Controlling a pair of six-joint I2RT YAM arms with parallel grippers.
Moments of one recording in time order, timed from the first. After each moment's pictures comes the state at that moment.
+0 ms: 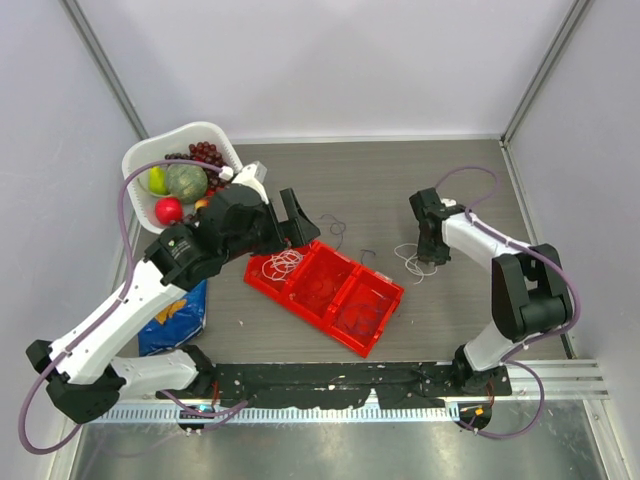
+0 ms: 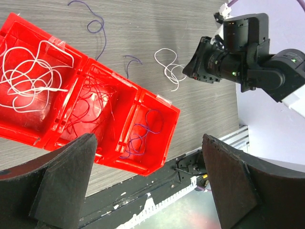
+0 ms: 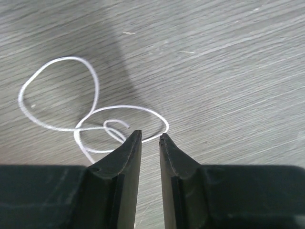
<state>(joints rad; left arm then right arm) -0.81 1.12 1.36 -0.80 -0.13 -0.84 0.28 1.61 0.99 -0.68 0.35 0.48</state>
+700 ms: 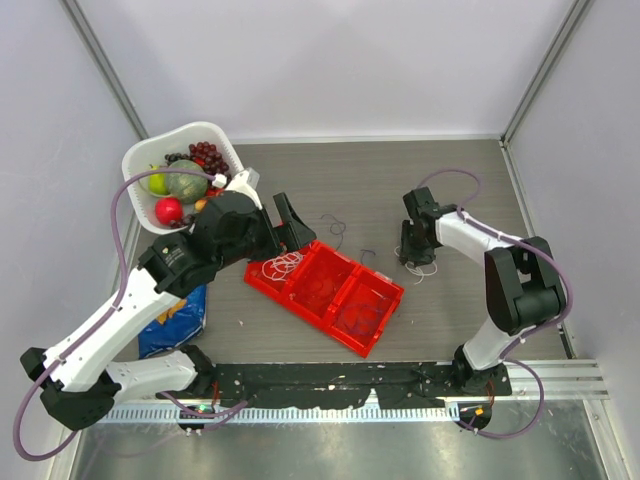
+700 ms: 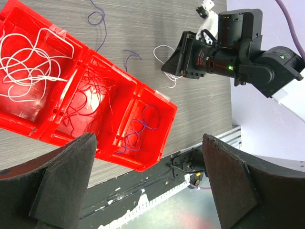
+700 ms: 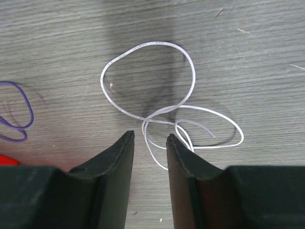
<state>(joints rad) -0.81 1.07 1.31 -0.80 -0.13 -0.90 0.29 1.64 1.01 -0.60 0.07 0.41</state>
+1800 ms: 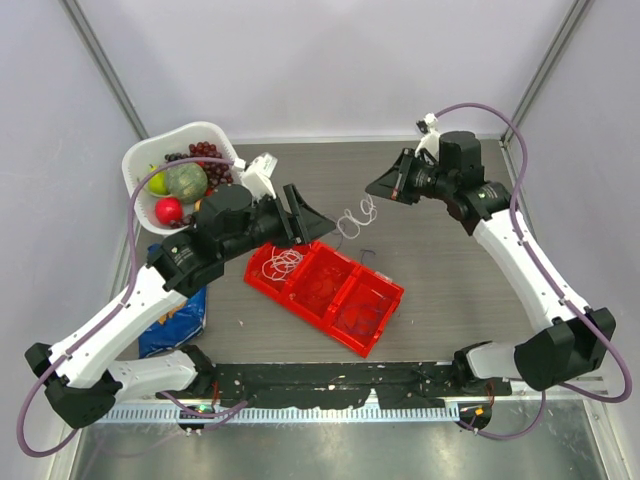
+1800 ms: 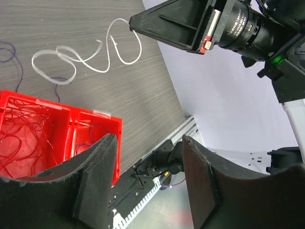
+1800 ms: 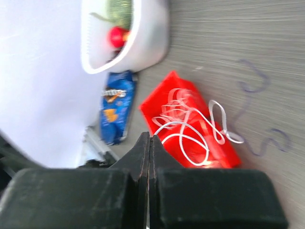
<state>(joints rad) -0.81 1.08 1.27 -0.47 0.07 -0.85 0.31 1.33 1.34 -0.50 -0.47 0.59</state>
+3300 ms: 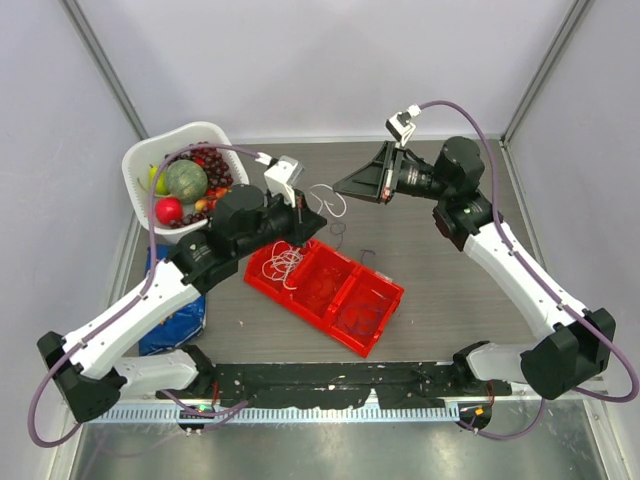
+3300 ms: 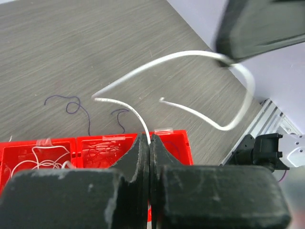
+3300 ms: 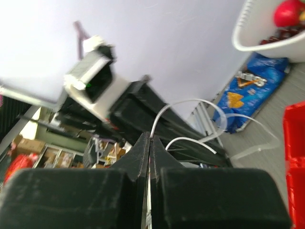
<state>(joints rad) -0.81 1.14 1.21 -0.33 0.06 -0.34 0.42 1.28 1.20 0.28 -0.94 1.21</state>
